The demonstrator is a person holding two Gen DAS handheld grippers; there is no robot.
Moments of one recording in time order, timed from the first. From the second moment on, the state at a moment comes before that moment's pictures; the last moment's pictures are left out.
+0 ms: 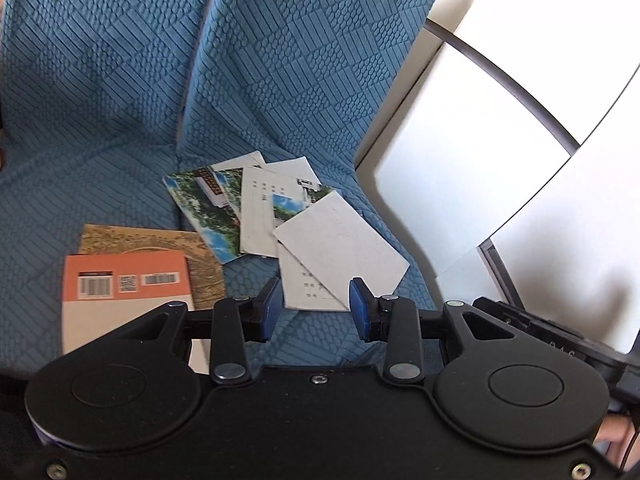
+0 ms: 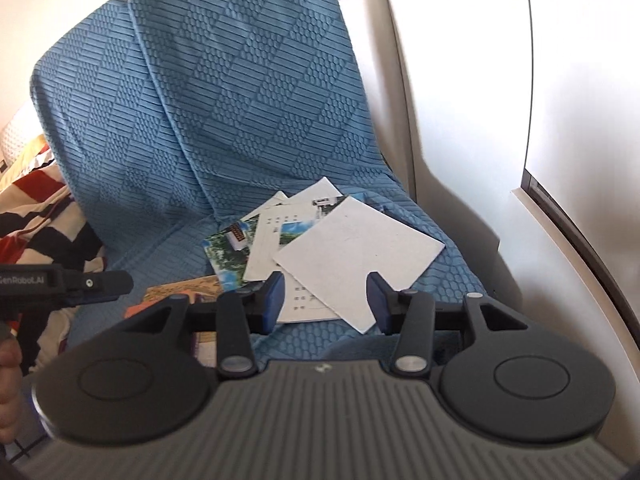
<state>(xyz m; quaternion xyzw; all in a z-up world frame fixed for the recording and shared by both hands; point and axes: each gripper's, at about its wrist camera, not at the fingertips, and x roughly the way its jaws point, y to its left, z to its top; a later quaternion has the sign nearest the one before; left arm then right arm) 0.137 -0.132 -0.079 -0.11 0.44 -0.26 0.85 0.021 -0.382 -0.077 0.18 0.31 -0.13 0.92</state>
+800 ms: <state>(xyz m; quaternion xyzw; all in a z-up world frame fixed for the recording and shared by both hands) 0.242 -0.233 -0.207 -0.17 0.55 -0.27 0.77 0.125 -0.410 -0.164 0.00 0.47 -0.05 0.88</state>
